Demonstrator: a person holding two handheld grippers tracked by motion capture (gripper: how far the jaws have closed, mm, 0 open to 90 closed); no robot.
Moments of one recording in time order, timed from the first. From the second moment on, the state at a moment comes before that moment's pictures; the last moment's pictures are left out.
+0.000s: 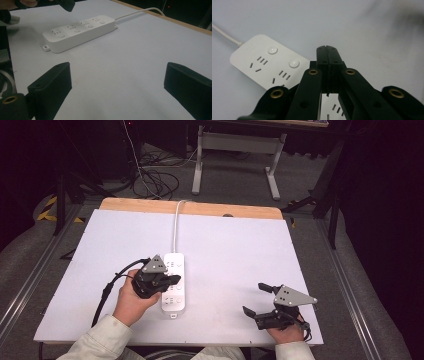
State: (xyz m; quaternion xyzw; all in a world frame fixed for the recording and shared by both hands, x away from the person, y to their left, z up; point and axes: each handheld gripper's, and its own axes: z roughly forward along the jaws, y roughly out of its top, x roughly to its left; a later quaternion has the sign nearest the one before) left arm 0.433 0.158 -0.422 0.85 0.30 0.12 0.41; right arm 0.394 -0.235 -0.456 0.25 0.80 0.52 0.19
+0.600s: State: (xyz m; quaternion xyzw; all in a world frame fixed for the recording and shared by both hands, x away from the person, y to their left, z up) left arm 0.422 0.166 -0.398 0.85 0.29 0.13 0.43; right arm 0.394 -0.235 -0.457 0.24 0.80 0.52 0.19
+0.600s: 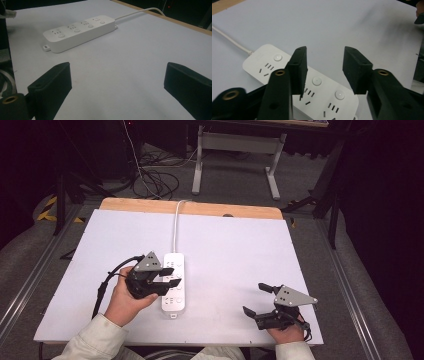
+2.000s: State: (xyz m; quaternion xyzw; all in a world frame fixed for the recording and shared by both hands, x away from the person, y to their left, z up) left arm 0.390 0.254 -0.402 0.80 0.31 0.22 0.47; right arm 0.393 -0.237 -0.456 0.24 0.80 0.52 0.19
